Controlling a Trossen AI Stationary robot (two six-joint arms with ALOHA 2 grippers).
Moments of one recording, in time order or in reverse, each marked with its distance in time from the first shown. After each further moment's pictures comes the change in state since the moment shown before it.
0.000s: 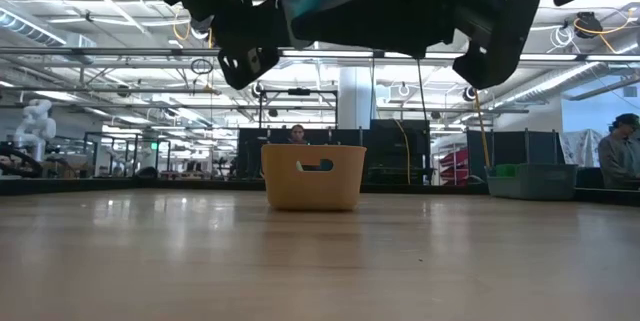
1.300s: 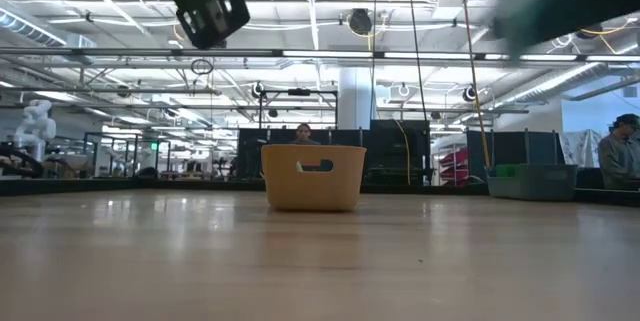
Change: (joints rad) left arm -0.094 -0.108 0.002 -0.129 0.028 -0.001; right arm 0.181 -0.230 -0.001 -0.631 0.055 0.437
